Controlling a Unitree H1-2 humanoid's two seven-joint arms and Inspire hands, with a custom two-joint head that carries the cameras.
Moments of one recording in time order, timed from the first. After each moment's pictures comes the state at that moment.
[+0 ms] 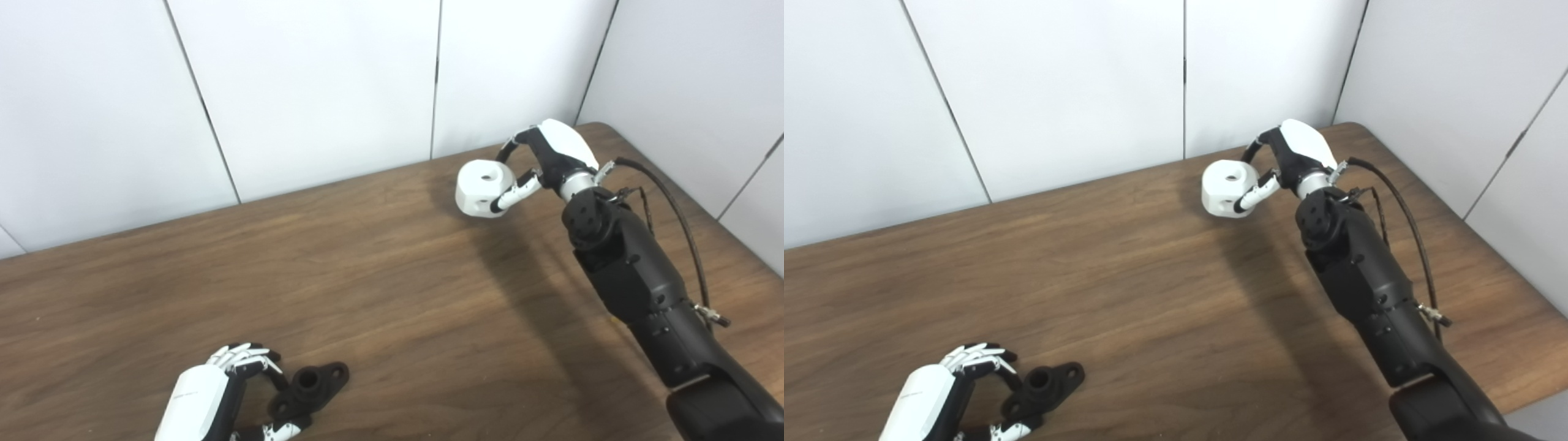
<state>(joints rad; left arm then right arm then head) 0.07 0.26 -0.30 -0.24 0.83 -0.04 -0.08 -0.44 -0.54 0.04 0.00 -0.67 0.47 0.22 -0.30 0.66</state>
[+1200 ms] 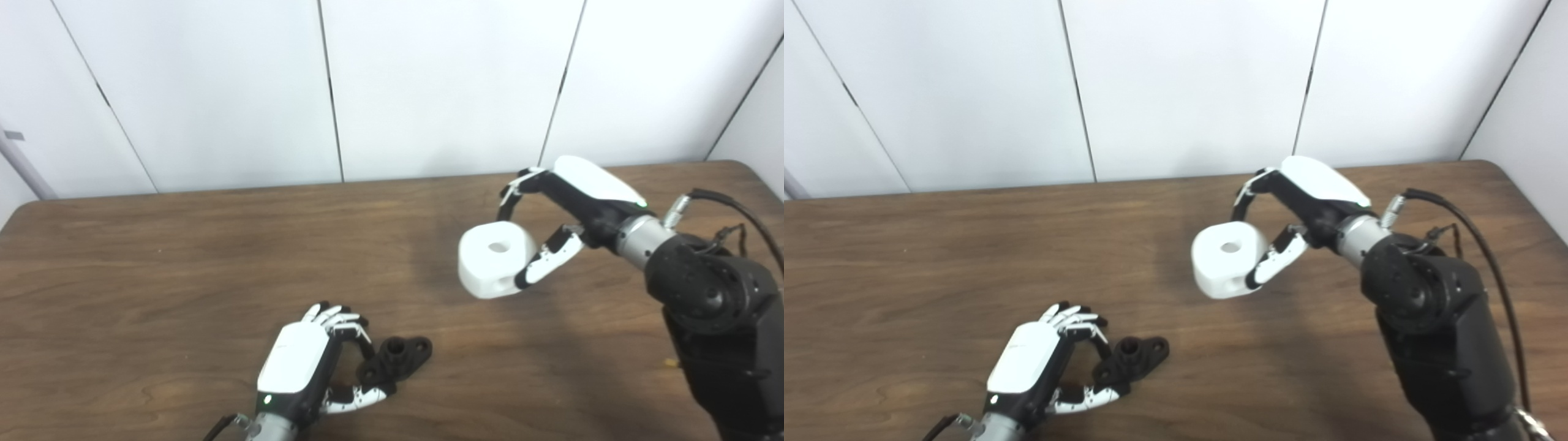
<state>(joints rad) 0.06 0.19 -0.37 -0.22 0.94 0.03 -0.03 -0.41 -0.38 0.10 -0.56 -0.84 0.47 0.88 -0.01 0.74</state>
